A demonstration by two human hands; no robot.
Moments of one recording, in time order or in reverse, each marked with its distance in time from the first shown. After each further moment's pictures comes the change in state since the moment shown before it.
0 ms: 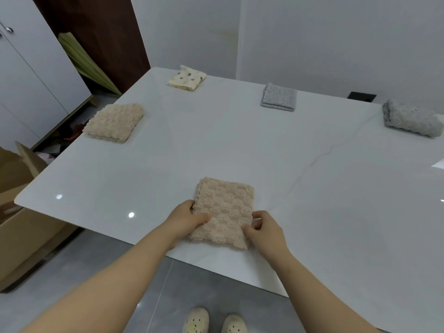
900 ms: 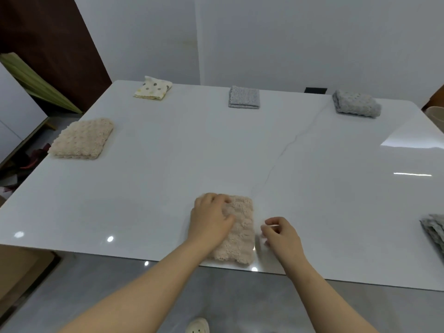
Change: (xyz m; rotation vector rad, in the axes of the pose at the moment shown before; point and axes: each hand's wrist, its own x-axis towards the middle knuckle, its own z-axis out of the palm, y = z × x) left_hand -0.029 0.020 0.059 0.579 0.106 0.564; right_hand -0.049 0.033 -0.020 0.337 0.243 0.149
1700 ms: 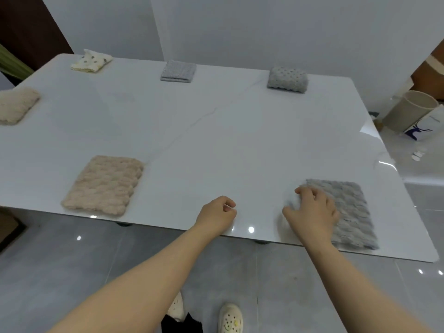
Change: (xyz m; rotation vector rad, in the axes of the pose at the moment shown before) left_hand -0.038 0.210 0.210 -0.317 -0.231 -0.307; right_hand 0.025 0.085 -0.309 -0.755 0.309 -0.125
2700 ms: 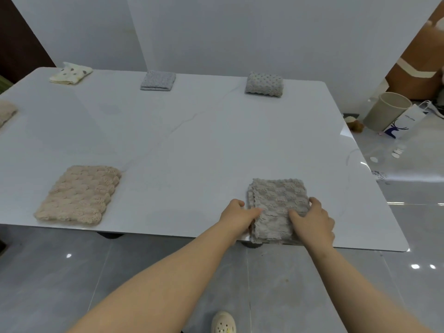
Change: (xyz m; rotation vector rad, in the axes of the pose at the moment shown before) left_hand 0.005 0.049 0.076 -0.335 -0.139 -0.144; right_hand 0.009 0.057 -0.014 0.279 -0.071 0.257
